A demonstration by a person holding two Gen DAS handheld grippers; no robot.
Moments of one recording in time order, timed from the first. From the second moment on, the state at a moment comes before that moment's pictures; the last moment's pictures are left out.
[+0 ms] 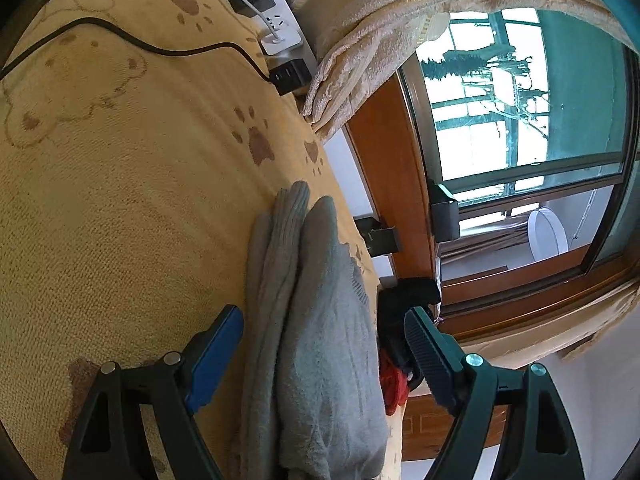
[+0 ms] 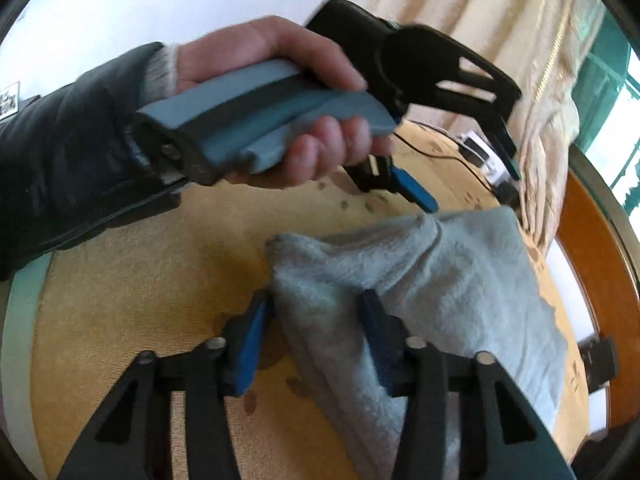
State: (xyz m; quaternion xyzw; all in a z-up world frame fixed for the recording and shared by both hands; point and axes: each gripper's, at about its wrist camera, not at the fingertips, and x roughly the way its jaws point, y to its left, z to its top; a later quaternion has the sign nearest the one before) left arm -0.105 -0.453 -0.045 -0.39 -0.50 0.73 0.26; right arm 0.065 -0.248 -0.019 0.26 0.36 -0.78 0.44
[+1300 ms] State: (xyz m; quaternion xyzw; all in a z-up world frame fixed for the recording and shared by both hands) left arm -0.118 -0.394 -0.057 -0.51 -0.53 0.61 0.30; right arm 0.035 -0.153 0.077 0.22 0.18 -0.90 0.34
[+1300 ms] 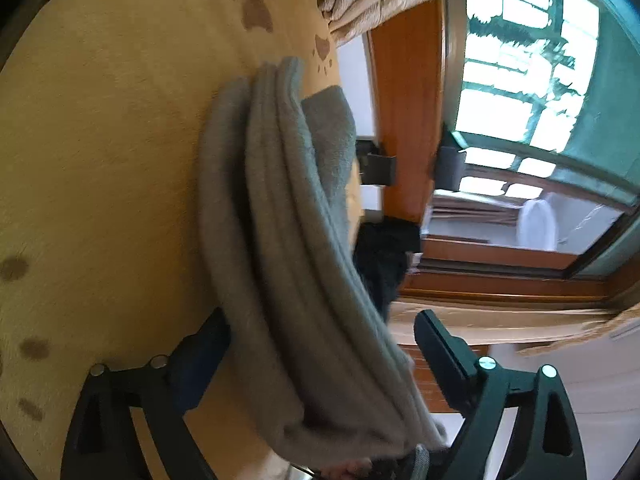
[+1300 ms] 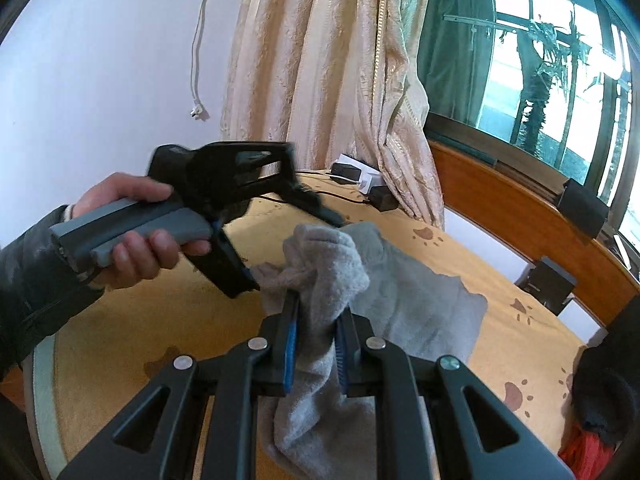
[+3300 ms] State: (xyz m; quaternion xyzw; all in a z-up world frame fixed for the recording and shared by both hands) left arm -0.121 -0.391 -0.068 -0.46 -0.45 0.70 0.32; right arm -0.139 -0.040 -0.007 0.42 -0.20 -0.84 0.30
